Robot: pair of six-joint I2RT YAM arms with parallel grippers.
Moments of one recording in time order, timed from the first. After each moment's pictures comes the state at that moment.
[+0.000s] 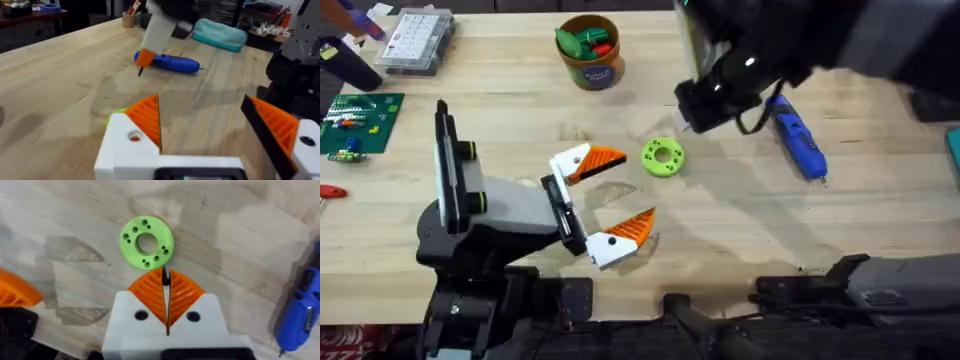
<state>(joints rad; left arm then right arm) -0.05 0.00 0.01 -0.10 1.08 -0.06 0.66 1.57 1.38 -1.07 0.02 0.23</state>
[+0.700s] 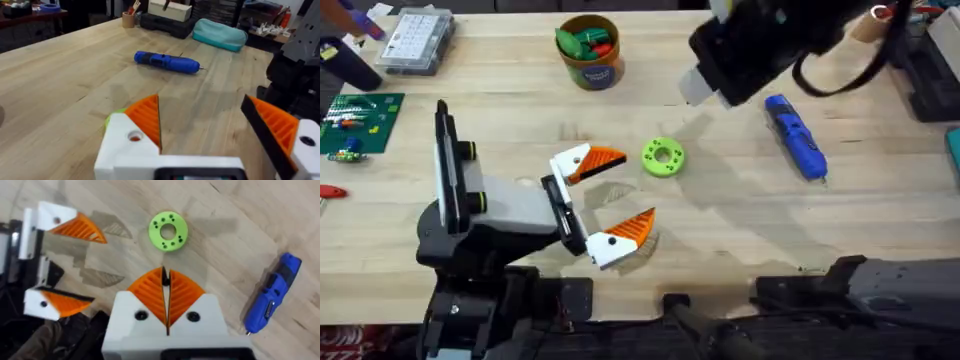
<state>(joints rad) -0.05 0.00 0.01 -0.10 1.08 -0.06 0.77 1.54 1.82 -1.45 0.02 0.11</state>
